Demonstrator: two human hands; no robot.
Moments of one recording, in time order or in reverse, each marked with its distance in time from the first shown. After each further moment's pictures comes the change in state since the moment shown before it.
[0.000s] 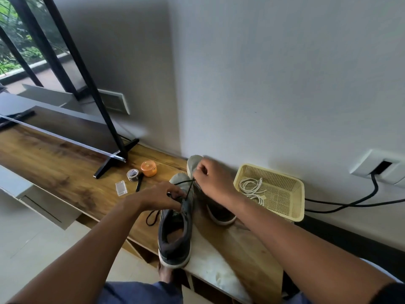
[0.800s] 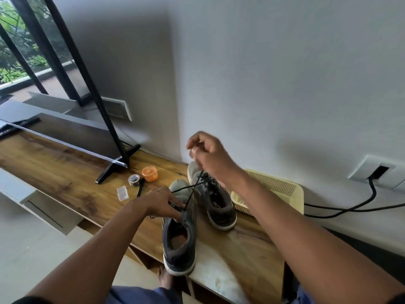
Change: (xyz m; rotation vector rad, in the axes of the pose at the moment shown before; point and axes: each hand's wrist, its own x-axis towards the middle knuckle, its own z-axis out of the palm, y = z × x) left_hand 0.001 0.000 0.001 0.271 -0.057 -0.155; right_hand 0.018 -0.060 -0.063 0.615 -0.235 -0.025
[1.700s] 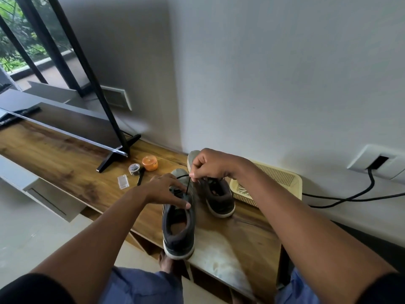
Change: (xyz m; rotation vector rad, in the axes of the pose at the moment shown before) left_hand 0.003 -0.001 0.005 -0.036 0.055 0.046; right_hand -0.001 0.015 -0.016 -0.558 -0.469 0.237
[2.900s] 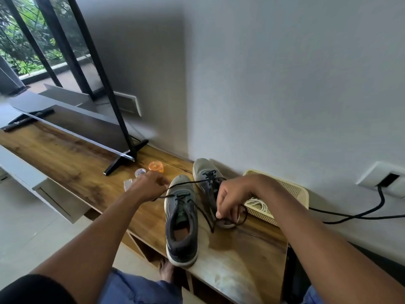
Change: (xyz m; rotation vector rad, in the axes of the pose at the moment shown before) left_hand -0.005 -0.028 -0.009 -0.317 0.498 -0.233; right_hand -0.019 0.036 -0.004 -0.112 -0.514 0.224
